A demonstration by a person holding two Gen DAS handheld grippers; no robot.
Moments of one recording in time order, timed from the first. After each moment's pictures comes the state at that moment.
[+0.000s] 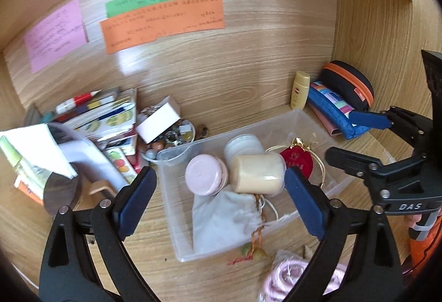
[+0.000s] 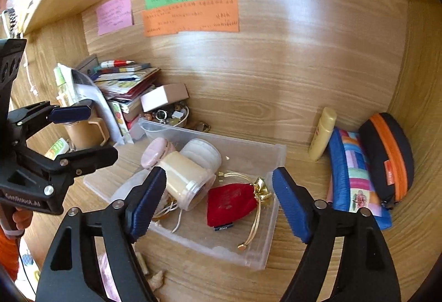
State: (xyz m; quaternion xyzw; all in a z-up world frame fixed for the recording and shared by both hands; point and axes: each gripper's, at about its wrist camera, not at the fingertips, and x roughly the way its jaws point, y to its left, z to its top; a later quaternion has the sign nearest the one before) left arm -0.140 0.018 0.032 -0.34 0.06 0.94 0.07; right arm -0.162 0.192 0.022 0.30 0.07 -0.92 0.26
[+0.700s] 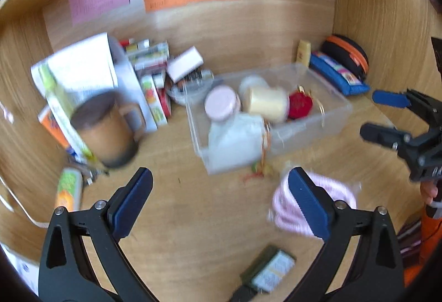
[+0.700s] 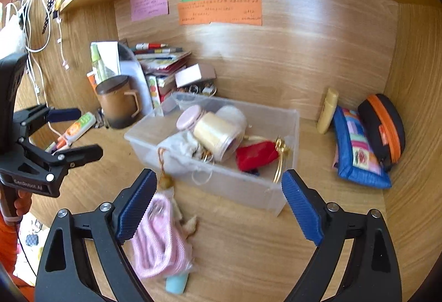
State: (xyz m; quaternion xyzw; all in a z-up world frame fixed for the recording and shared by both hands) left arm -0.040 -0.005 -0.009 -0.37 0.05 0.93 0.03; right arm -0.080 0.203 0.007 0.31 0.08 -0.91 0.28
